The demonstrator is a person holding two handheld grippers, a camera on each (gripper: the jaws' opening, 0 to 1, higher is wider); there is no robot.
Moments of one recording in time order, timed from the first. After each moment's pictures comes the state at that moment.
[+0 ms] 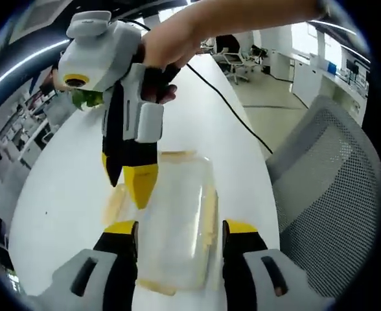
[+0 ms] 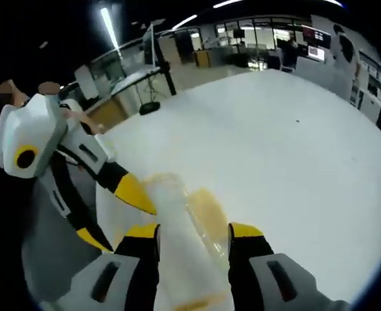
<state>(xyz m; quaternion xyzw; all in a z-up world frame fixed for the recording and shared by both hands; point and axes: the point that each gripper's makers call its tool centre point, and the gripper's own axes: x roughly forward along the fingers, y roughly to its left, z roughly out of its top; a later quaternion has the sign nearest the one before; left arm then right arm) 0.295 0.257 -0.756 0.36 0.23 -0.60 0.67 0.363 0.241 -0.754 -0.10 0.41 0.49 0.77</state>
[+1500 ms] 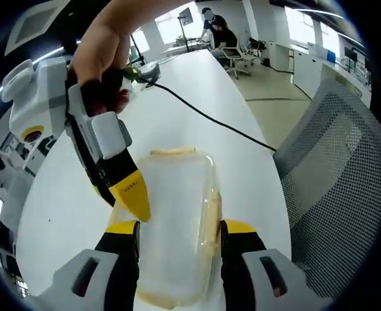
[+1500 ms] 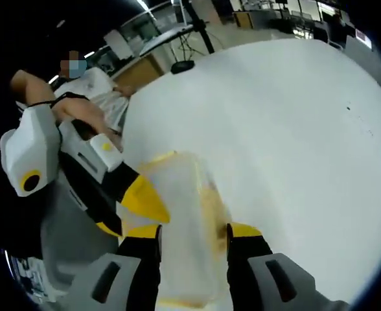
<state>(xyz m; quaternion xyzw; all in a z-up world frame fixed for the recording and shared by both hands) 0.295 0.244 -0.767 0.39 0.20 -0.60 0.67 0.359 0.254 -0.774 -0.16 0.50 0.58 0.63</state>
